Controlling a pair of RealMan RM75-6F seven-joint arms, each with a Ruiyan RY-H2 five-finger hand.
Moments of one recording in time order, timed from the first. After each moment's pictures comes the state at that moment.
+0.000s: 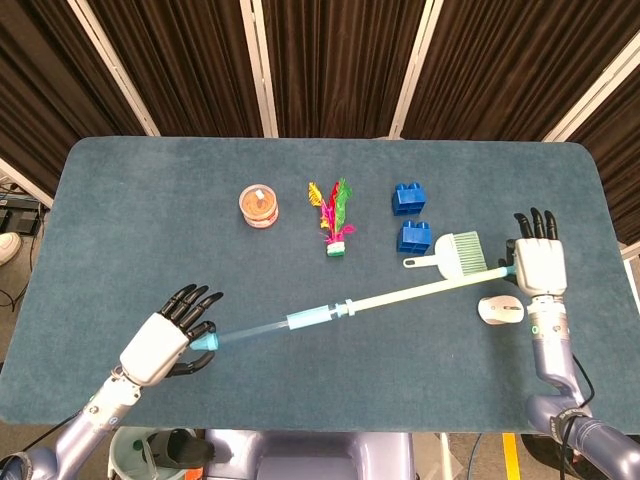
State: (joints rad) left arm -0.40 -1.51 0.09 -1.34 1.85 1.52 0.08; right arm 0.48 -1.56 0.26 -0.95 -1.24 1.15 -0.17
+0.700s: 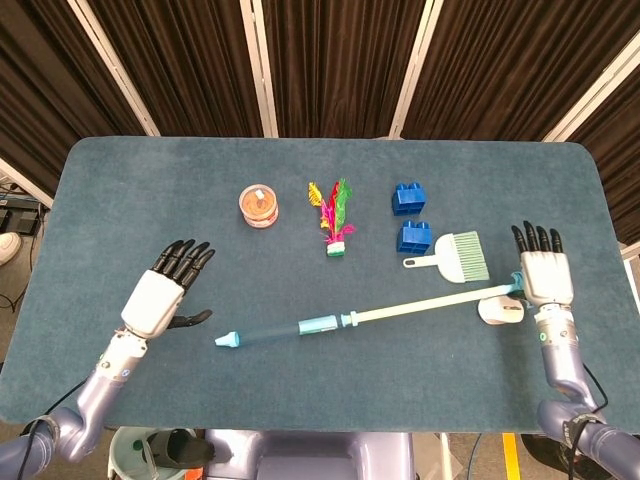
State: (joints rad) left arm -0.47 -1.63 -0.06 -1.07 1.71 1.48 -0.02; right arm 0.45 -1.48 0.23 -1.05 -1.13 1.03 -0.34
